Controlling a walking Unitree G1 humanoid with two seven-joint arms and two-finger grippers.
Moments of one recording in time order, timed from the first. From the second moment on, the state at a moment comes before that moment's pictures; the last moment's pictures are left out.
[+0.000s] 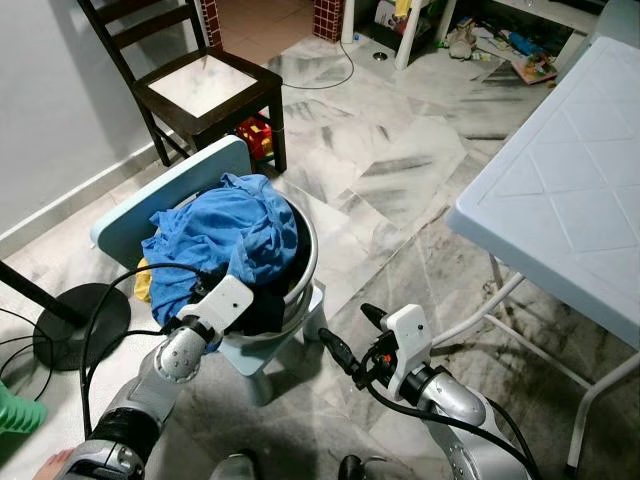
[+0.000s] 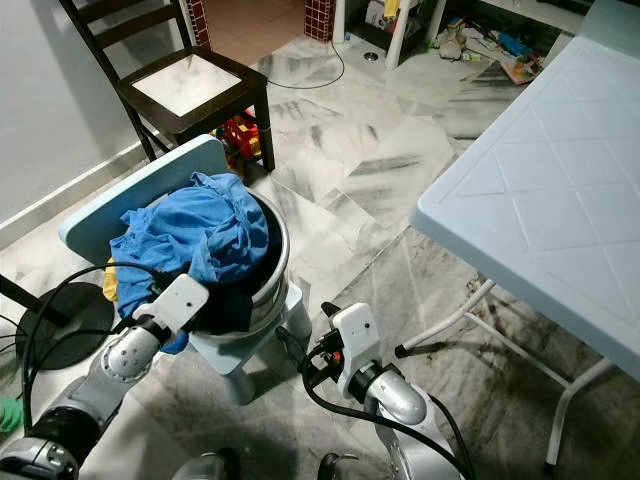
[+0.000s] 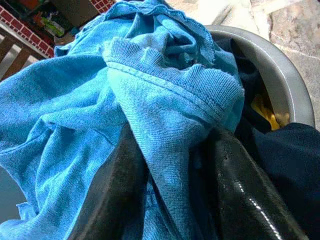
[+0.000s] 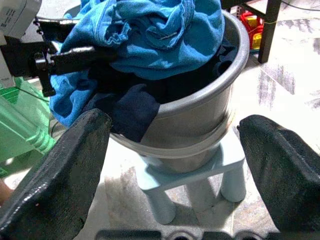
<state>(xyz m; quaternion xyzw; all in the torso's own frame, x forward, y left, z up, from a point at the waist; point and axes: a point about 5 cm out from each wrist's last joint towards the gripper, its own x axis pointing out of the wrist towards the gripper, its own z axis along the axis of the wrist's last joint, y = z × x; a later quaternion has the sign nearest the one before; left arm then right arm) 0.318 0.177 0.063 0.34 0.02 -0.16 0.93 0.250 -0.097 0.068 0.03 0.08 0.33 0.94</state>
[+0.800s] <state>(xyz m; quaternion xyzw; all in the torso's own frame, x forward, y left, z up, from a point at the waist) 0.321 0.178 0.088 0.23 -0.01 -0.17 0.96 0.268 -0.098 0.081 0.01 0.05 0.32 0.95</state>
